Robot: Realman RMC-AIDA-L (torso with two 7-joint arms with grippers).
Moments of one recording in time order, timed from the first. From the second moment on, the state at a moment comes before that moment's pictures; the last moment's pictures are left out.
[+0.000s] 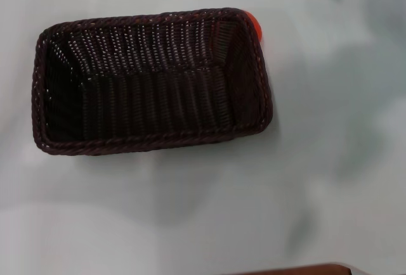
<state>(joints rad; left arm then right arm) -0.34 -2.16 -2.86 -0.77 1.60 -1.58 1.61 0.75 1.80 2.06 0.69 -2.01 1.11 2.45</state>
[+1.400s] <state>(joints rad) -0.33 -2.16 -2.83 -0.66 1.59 -1.62 1.73 0.97 1.92 2.08 0.49 -2.28 1.11 2.77</state>
